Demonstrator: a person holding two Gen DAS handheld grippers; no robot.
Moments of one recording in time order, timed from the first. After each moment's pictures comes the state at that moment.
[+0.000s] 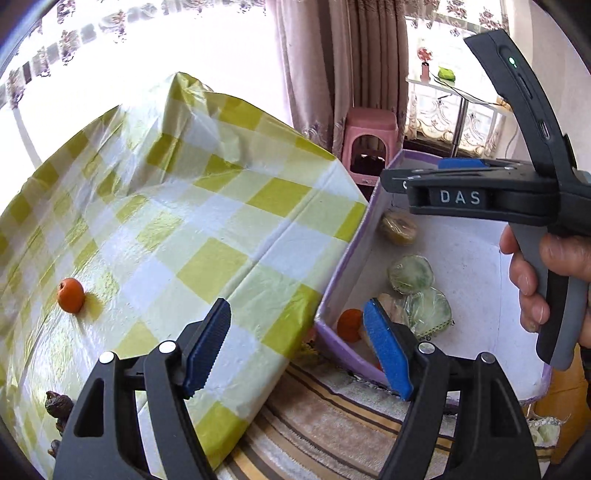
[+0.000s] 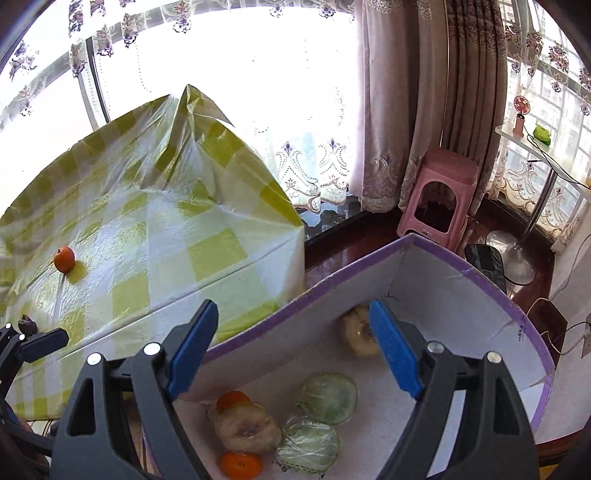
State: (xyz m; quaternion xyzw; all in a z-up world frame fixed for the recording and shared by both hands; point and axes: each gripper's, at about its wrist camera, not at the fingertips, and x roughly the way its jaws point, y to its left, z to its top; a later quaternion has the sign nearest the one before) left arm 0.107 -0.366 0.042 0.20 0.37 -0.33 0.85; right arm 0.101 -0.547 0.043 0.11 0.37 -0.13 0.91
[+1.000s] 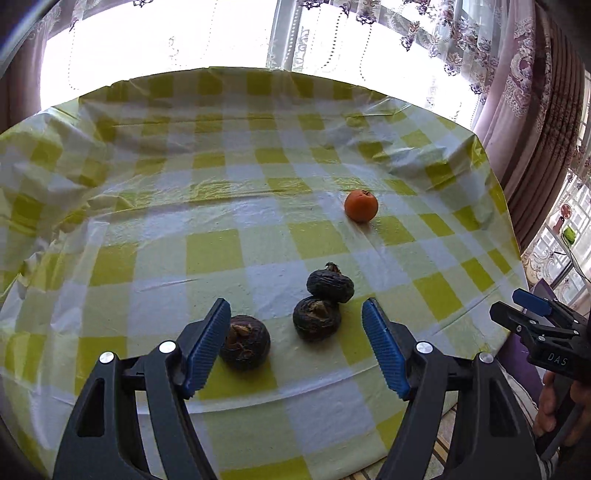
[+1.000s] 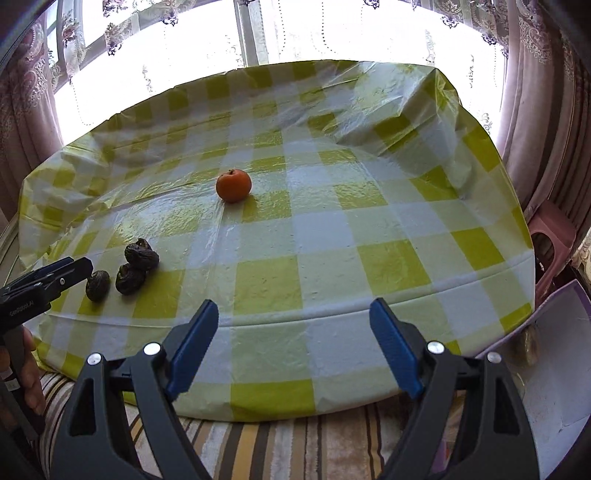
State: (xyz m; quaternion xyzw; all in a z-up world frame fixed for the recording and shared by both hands) left arm 0.136 -0.061 0.047 -0.05 0.38 -0.08 0.92; right arm 0.136 -0.325 0.041 0.03 0.39 0.07 0.92
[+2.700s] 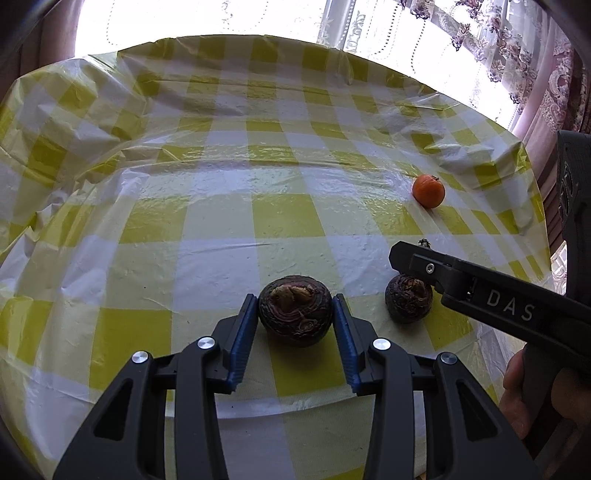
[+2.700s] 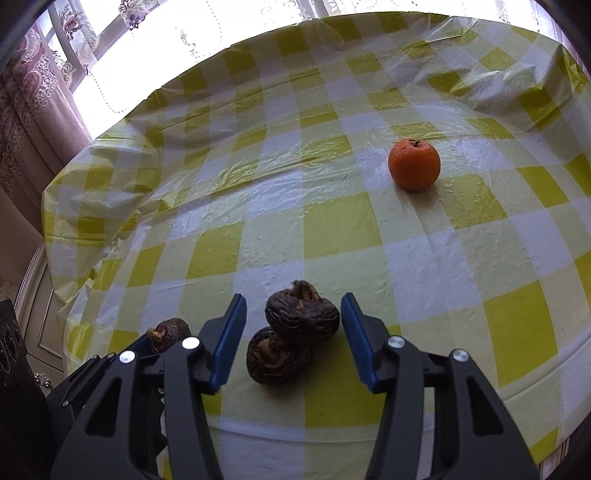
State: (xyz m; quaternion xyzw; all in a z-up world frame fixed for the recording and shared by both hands) left arm 0.146 -0.014 0.010 -0.08 0.40 -0.04 0.91; right arm 0.219 -0.174 0.012 0.11 0.45 0.16 0.87
